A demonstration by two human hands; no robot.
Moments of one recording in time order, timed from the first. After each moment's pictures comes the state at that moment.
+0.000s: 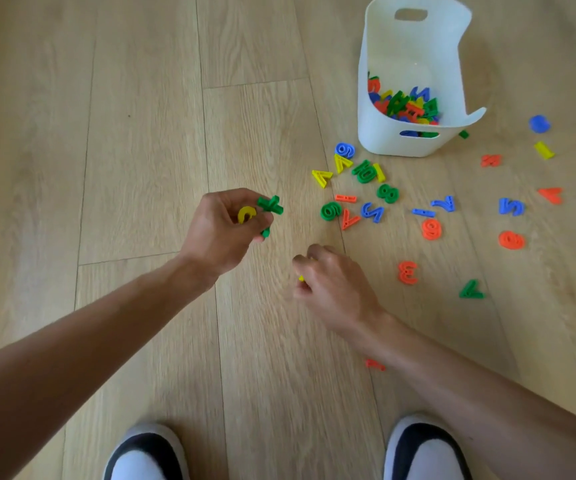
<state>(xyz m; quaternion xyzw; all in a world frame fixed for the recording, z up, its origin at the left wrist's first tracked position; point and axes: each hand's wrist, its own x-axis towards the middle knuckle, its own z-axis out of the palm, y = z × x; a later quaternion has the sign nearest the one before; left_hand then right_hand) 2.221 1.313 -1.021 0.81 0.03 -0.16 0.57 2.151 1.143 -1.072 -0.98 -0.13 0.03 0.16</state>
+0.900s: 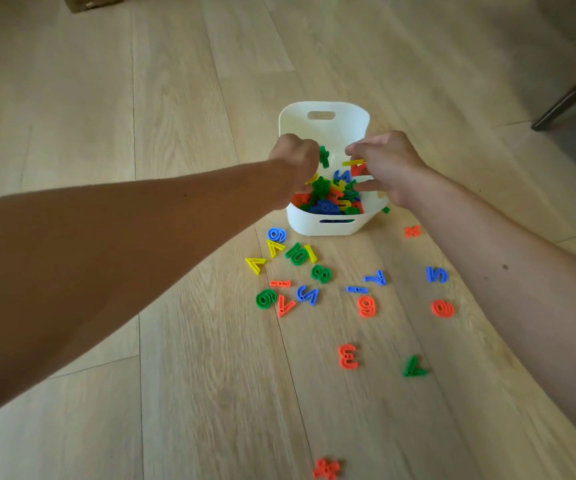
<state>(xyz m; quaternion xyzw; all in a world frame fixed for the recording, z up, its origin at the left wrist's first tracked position) 2.401 1.097 -0.966 0.77 0.09 -0.24 0.59 2.373 0.952 -0.970 -0.79 0.29 0.01 0.55</state>
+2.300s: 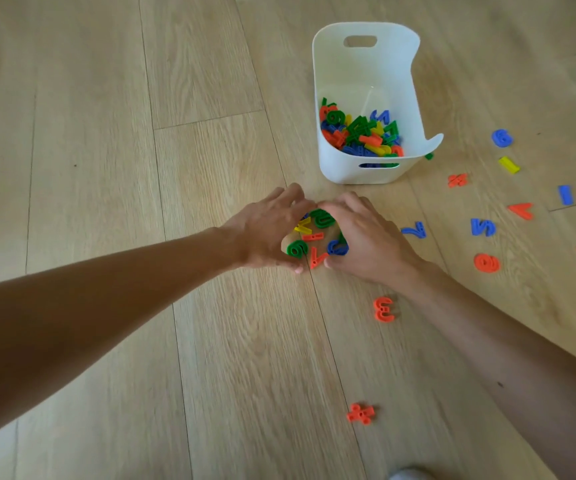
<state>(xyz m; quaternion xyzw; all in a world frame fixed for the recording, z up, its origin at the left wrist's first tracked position) 2.321 1.219 -1.064 0.89 -0.42 -0.16 0.08 2.250 1.032 -1.065 -0.98 -0.05 0.11 0.16</state>
